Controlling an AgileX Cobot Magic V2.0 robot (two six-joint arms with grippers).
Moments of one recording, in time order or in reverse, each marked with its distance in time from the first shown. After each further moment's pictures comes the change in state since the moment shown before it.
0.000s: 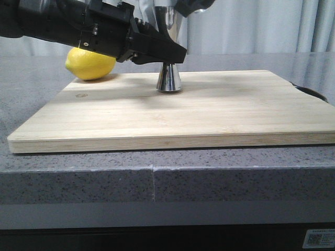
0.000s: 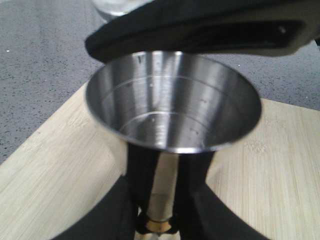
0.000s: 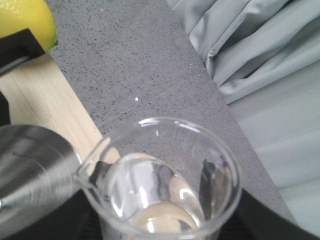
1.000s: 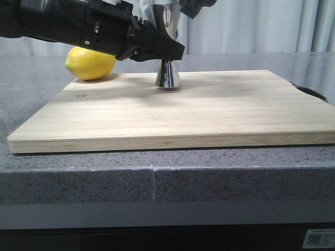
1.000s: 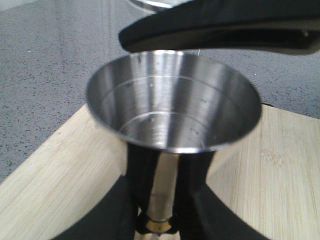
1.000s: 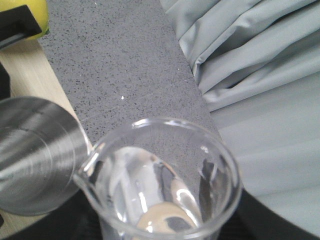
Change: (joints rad) left arm 0.000 0.000 0.000 -0.044 -0.035 0.000; right arm 0.005 0.000 0.000 -0.116 0.000 0.000
